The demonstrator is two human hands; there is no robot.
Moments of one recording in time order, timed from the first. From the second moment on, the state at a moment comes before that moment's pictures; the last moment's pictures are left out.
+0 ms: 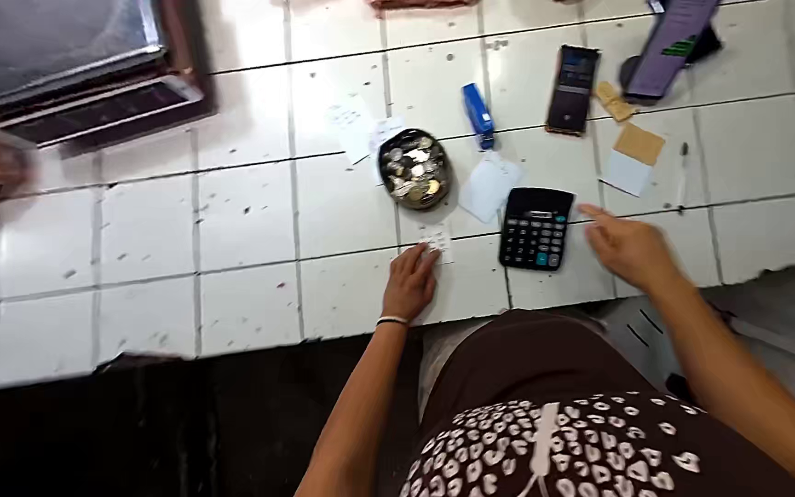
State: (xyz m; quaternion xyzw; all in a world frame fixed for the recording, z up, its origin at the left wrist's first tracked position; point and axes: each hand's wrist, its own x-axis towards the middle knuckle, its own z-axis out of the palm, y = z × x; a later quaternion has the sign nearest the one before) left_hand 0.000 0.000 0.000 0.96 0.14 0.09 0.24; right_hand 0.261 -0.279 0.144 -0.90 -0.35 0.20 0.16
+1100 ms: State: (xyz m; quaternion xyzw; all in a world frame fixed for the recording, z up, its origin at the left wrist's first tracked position) left_hand 0.006 0.002 -0.003 0.97 0.07 0.08 0.23; right_hand 0.137 -0.232 0.070 -0.94 -0.23 0.21 0.13
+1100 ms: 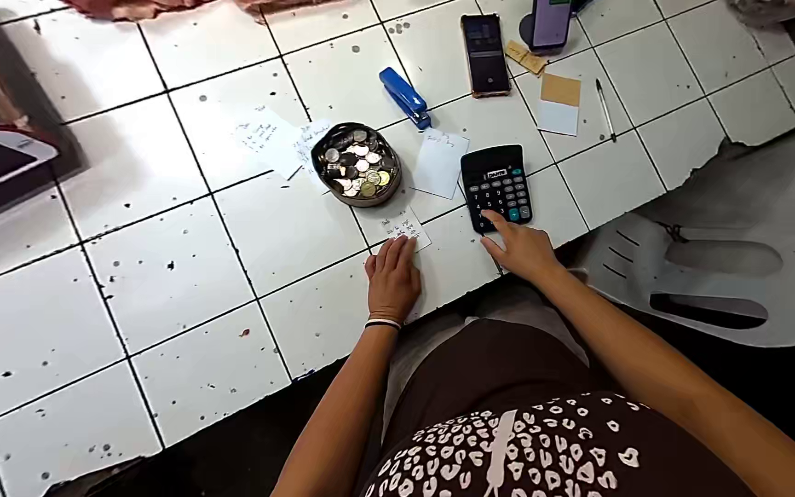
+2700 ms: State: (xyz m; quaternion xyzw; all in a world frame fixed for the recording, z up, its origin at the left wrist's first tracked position) left_hand 0.006 0.002 -0.003 0.97 0.07 0.10 0.23; right_hand 0.179 -0.251 0.096 -0.97 -0.11 0.20 0.11
